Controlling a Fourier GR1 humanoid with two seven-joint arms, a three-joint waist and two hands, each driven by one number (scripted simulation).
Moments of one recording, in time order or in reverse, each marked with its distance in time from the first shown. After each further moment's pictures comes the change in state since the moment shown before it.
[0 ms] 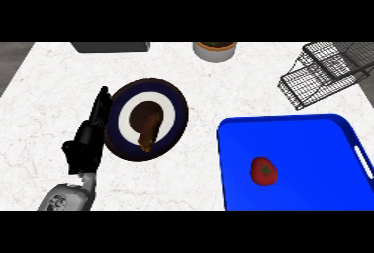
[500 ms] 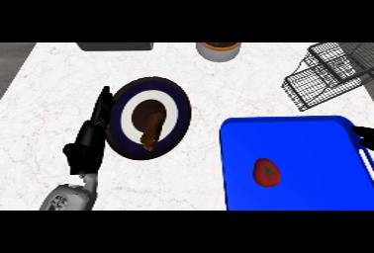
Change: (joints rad) left arm 0.004 -0.014 0.000 -0.010 -0.012 -0.015 -0.008; right arm 0.096 0.083 0.118 -0.441 0.320 -0.077 0.142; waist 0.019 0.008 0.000
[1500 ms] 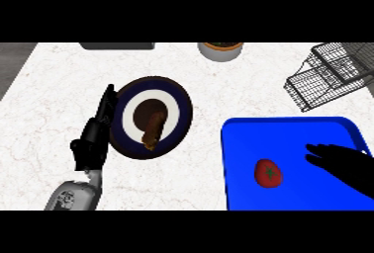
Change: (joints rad) left arm -0.021 -0.058 0.044 0.030 -0.053 -0.048 -0.003; right arm -0.014 0.121 0.214 -0.132 0.258 0.082 0.252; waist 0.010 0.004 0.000
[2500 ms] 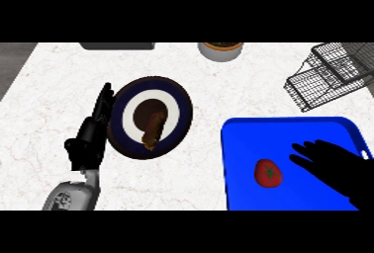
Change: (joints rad) left arm 0.008 -0.028 0.046 -0.033 -0.034 -0.045 0.025; right arm 0.040 0.014 0.127 0.062 0.537 -0.115 -0.370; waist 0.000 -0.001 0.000
